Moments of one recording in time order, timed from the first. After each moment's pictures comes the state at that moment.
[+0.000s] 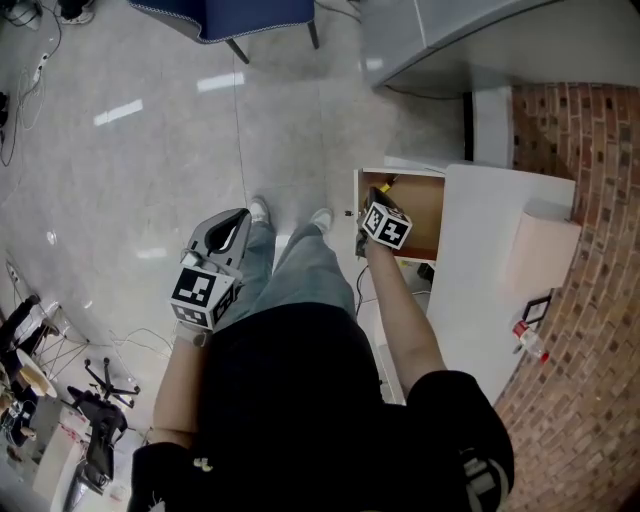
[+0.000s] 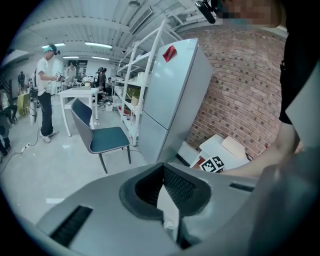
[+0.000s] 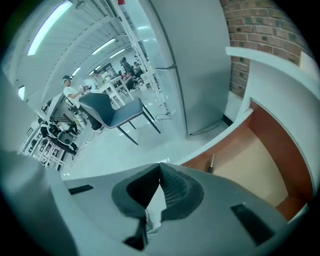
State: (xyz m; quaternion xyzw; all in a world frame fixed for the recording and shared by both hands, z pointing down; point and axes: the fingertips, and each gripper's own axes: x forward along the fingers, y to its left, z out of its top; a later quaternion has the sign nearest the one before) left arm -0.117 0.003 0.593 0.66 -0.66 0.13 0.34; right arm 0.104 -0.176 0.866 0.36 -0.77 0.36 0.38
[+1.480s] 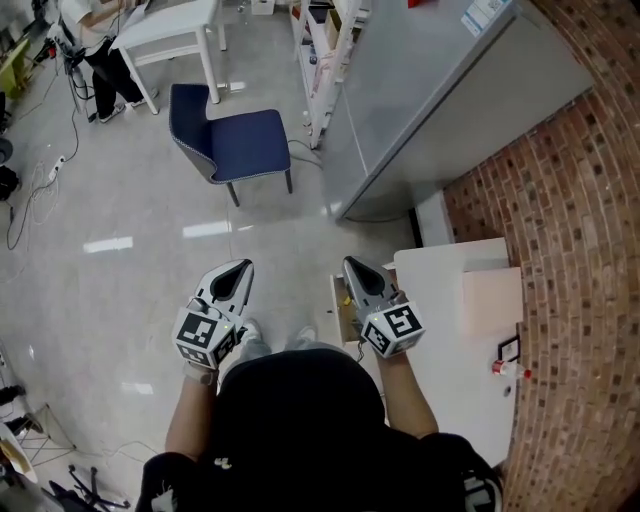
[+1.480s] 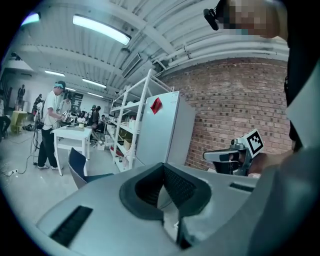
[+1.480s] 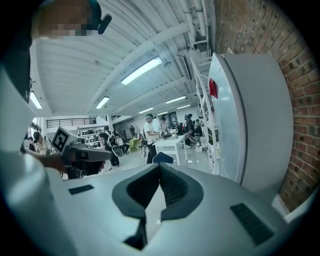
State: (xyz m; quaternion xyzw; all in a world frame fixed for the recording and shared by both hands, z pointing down) left arm -0.149 0.006 0.376 0.71 -0.69 0.01 0.15; right arm -0.010 -0.108 0.382 0.15 -0.98 0.10 0.11
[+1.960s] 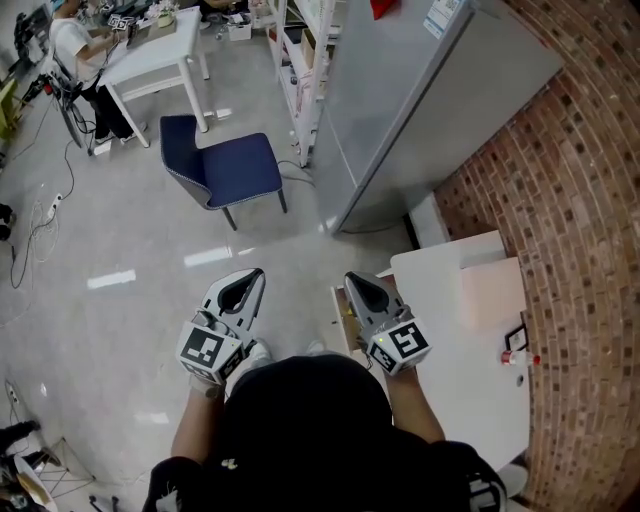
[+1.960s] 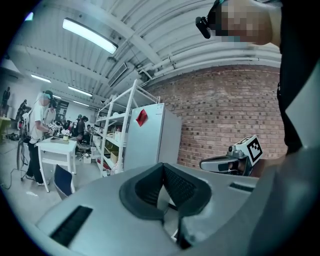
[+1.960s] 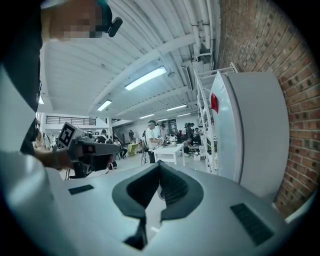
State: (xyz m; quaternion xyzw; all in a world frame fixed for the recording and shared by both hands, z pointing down) left arm -0.120 -0.008 0.308 0.76 -0.64 0.00 0.08; right arm 0.010 -0.087 0.333 0.16 -0.98 0.07 0.07
